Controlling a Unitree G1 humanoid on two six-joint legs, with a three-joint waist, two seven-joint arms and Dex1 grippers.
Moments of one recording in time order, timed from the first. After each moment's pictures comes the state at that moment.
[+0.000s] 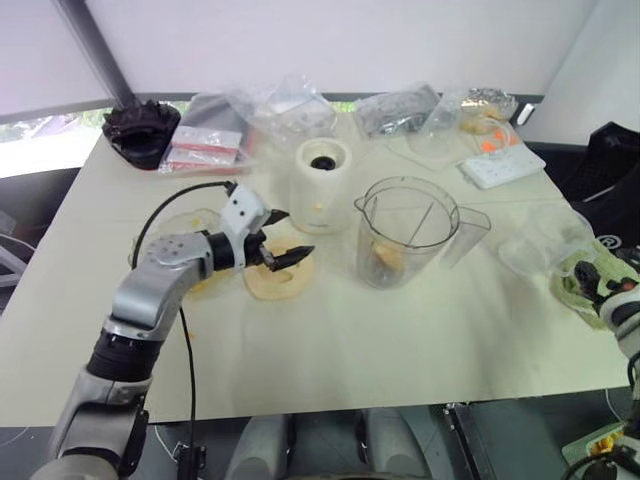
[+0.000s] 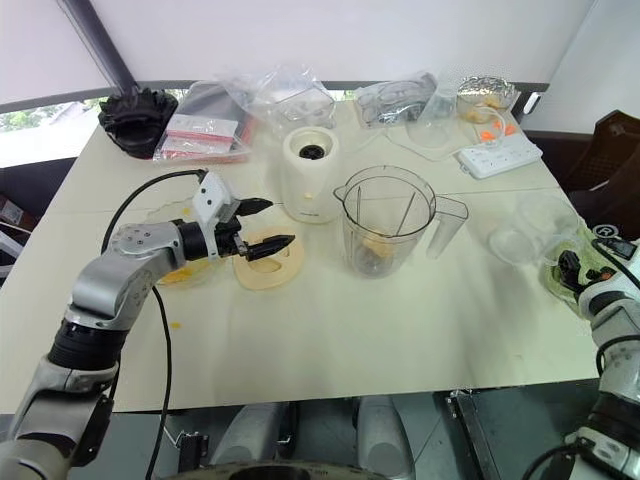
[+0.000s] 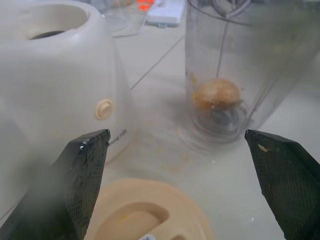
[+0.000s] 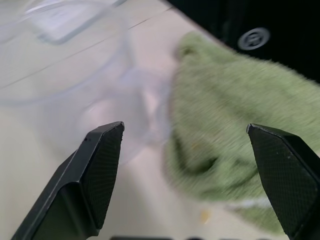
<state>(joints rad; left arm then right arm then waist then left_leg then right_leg) -0.51 0.56 -0.11 -0.09 -0.36 0.52 -0.83 -0.10 -0.61 -0.73 -0.02 0.58 0.81 0.12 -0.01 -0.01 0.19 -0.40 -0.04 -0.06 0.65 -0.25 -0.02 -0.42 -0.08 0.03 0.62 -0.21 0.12</state>
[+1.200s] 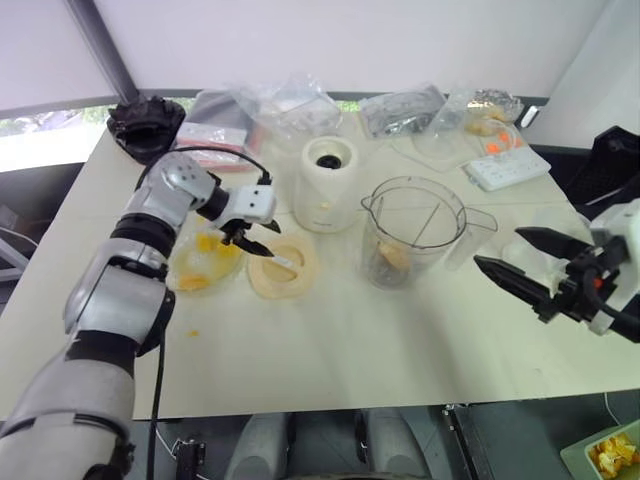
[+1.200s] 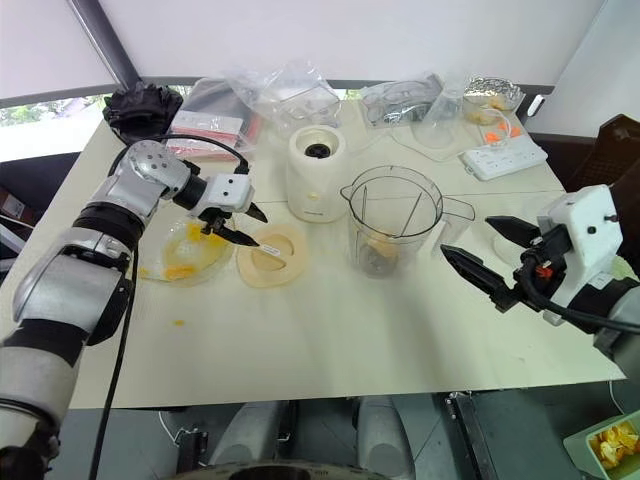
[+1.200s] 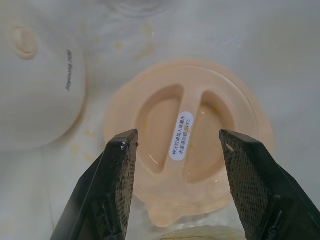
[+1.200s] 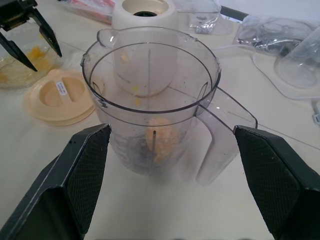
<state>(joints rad) -1.21 0.51 -0.40 1.17 0.20 -0.43 -1.49 0.11 -0.91 -0.79 -0.80 1.13 1.04 0.37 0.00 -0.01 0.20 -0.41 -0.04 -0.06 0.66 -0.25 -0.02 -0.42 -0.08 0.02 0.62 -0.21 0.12</state>
